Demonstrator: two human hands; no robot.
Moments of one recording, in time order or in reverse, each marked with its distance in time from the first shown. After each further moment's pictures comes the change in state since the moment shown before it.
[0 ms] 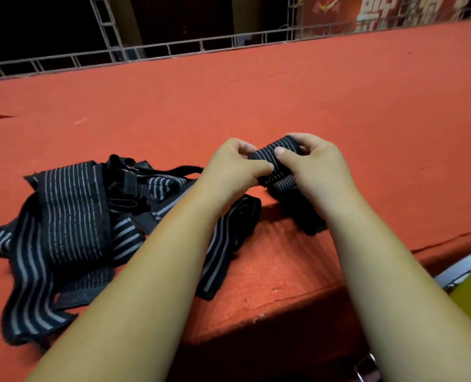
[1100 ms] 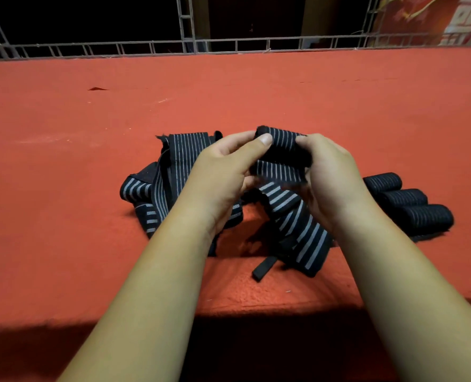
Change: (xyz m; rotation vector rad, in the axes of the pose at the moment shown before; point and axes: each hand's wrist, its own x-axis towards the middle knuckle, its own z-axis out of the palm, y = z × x) left_hand -0.118 -0.014 -0.163 -0.411 0.204 0.087; right_hand -0.087 -0.068 0.148 0.432 -0.280 0.117
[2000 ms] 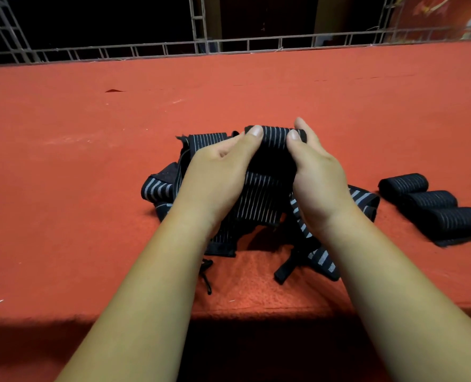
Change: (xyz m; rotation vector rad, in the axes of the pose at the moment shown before) left_hand -0.011 0.013 -0.033 0.352 0.110 0.038; right_hand -0.010 0.016 0.042 -0.137 -0.076 -0.095
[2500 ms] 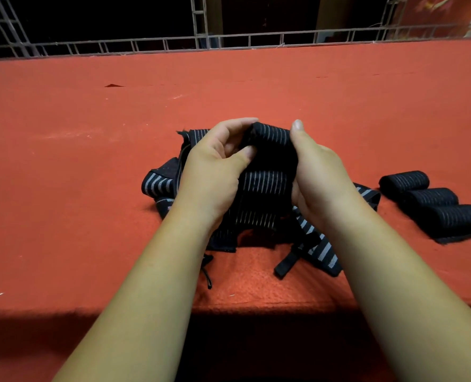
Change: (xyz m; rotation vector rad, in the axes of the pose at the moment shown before) left_hand 0.011 -0.021 0.000 -0.179 0.001 0.193; right_hand 0.010 0.004 -0.001 0.122 -0.066 0.184
